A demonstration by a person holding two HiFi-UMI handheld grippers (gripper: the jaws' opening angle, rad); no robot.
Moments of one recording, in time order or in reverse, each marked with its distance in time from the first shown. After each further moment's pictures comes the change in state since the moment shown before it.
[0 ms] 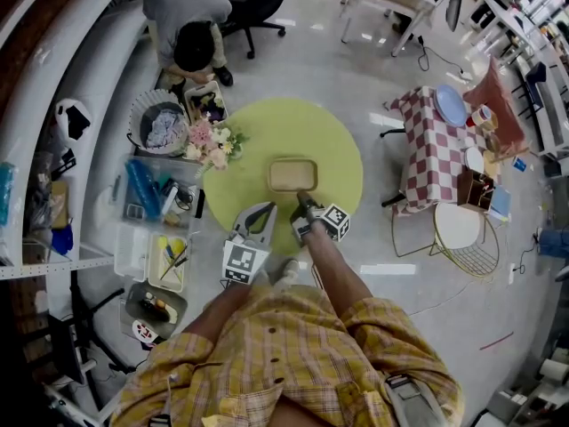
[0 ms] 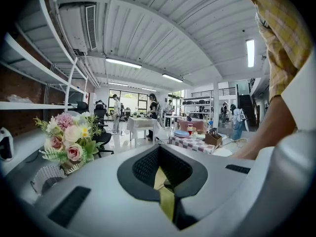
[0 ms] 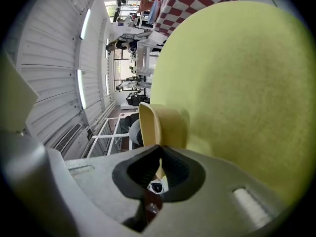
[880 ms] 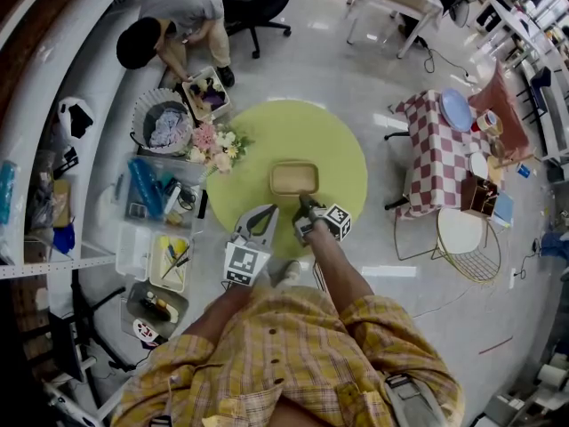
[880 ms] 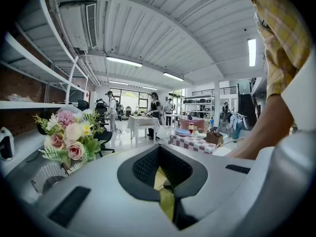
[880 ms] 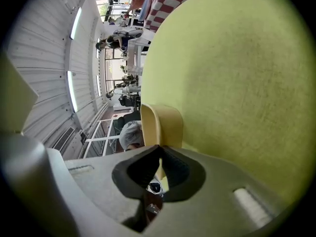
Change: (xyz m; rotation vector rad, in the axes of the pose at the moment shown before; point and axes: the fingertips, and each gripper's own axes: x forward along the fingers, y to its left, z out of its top) left arm 0.006 0.009 -0.006 -0.002 0.019 0.007; right arm 0.018 -0.022 0.005 0.066 0.021 -0.072
